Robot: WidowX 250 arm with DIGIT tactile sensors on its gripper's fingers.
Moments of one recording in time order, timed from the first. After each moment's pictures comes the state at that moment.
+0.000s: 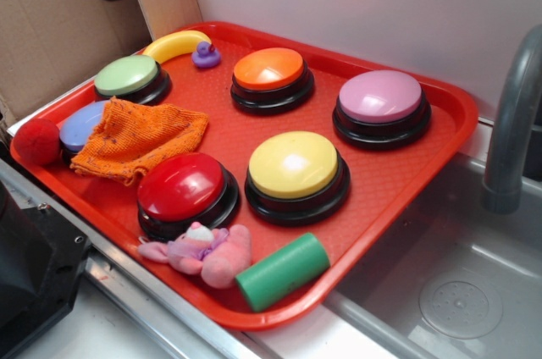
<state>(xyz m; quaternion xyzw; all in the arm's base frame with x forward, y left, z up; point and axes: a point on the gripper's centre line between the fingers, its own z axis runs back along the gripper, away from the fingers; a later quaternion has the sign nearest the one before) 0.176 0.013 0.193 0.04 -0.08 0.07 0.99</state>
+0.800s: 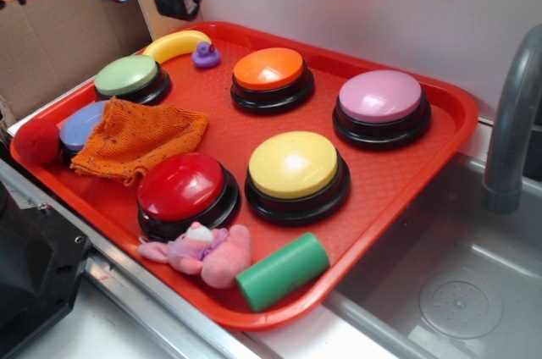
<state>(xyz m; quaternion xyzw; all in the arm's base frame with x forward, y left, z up) 0.251 0.073 0.126 0.11 -0.11 0.18 0.97</state>
